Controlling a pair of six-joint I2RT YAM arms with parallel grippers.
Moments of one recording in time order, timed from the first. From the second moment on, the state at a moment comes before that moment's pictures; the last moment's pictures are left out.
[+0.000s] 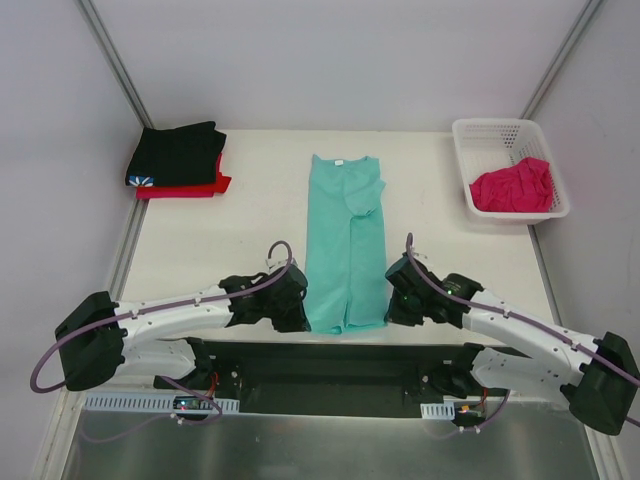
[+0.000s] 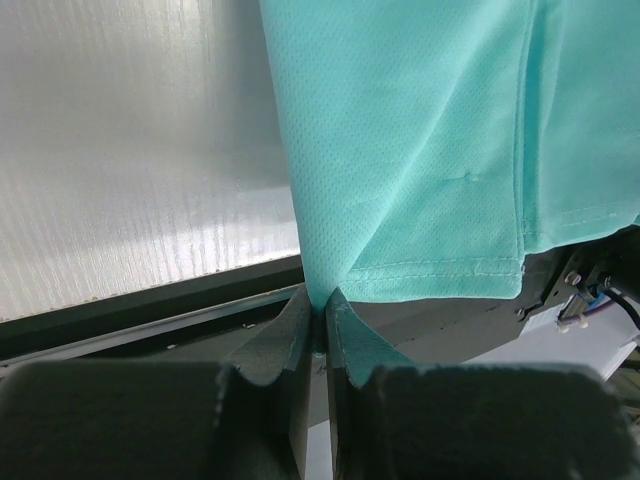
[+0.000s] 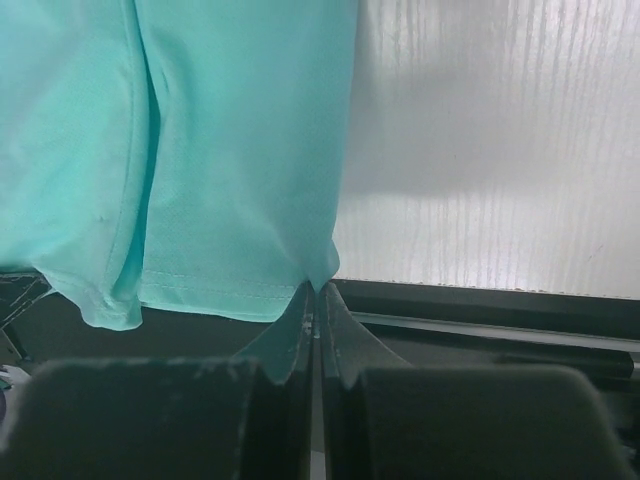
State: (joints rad) left arm -1.05 1.18 0.62 -0.49 0.03 -1.20; right arm 0.91 0.98 0.65 -0.81 0.13 1.03
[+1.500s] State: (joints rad) left arm -0.69 1.52 1.15 -0.62 0.06 -0.88; right arm 0.60 1.43 1.17 -0.88 0.13 0.67
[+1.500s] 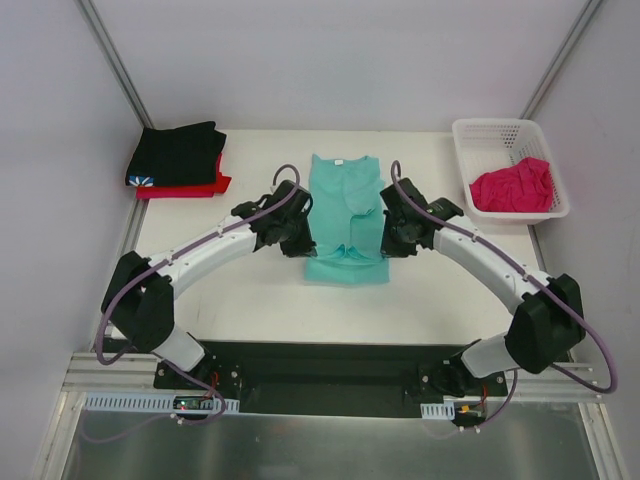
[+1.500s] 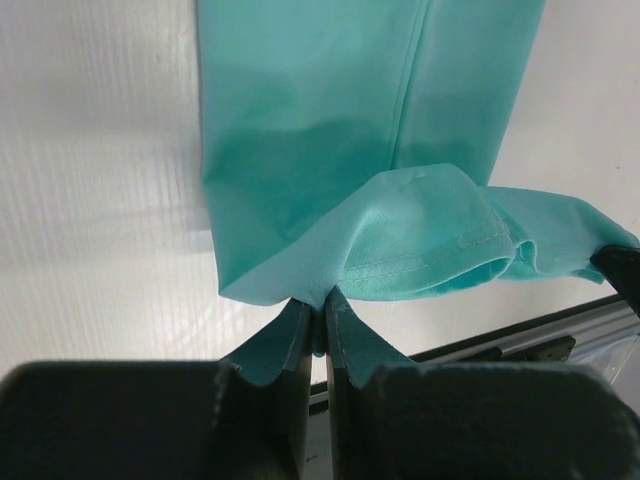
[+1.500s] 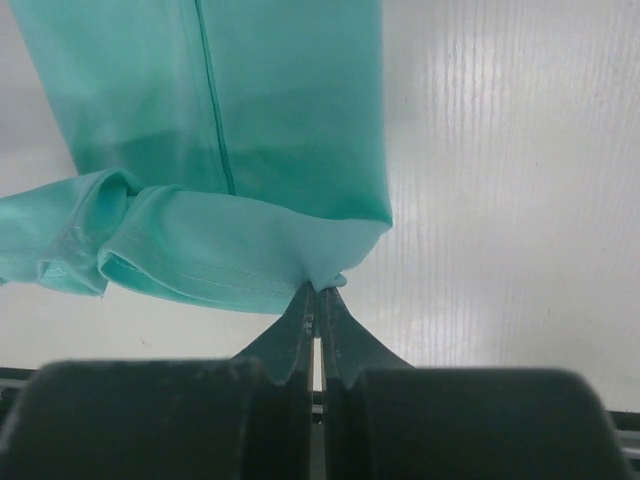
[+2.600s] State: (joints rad) left arm -0.44 2.09 1.69 -0.63 0.26 -0.71; right arm 0.40 1.95 1.62 -0.85 -0.07 0.52
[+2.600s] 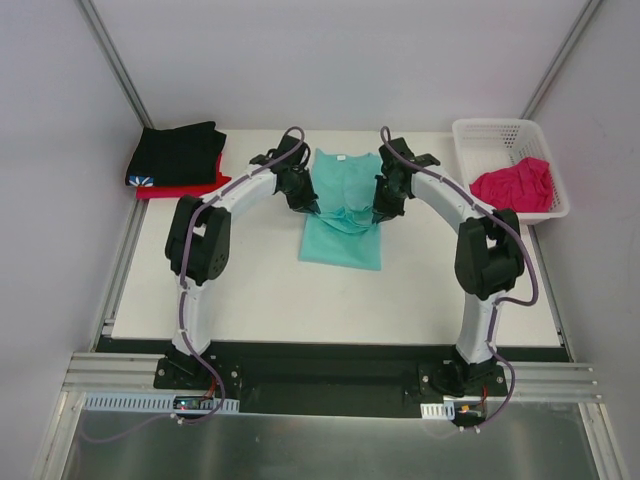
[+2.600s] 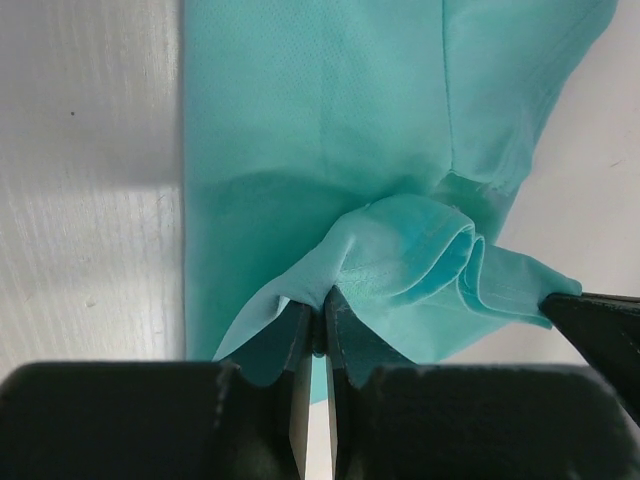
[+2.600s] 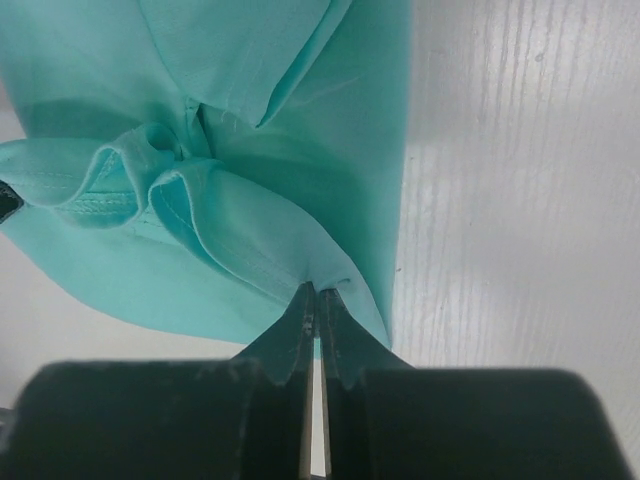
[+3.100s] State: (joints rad) left arm -0.43 2.16 1.74 -0.63 0.27 -0.67; right arm 0.35 2.04 1.68 -0.84 -0.08 0.49
